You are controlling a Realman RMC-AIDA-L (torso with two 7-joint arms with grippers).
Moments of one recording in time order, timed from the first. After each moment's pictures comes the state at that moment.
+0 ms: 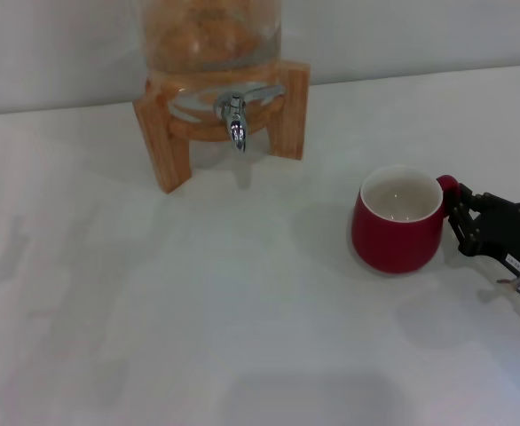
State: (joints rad) left arm -0.26 -2.09 1.89 0.25 -0.37 1.51 -0.45; right arm 0.30 2.01 -2.20 -0.14 0.39 -1.20 0.46
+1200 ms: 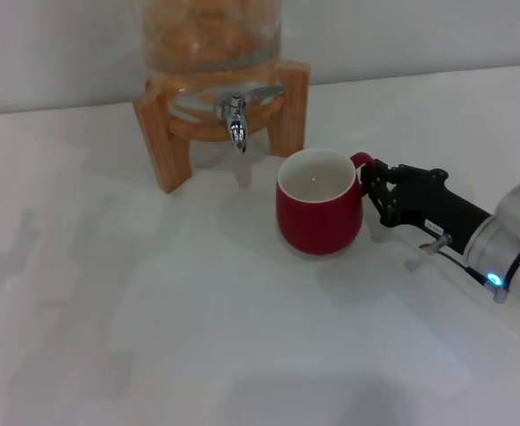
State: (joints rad) left arm -0.28 -2.09 1.89 0.25 -0.35 1.50 -0.45; right arm 0.46 2.02 -2.28 -0.22 0.39 -1.03 0.48
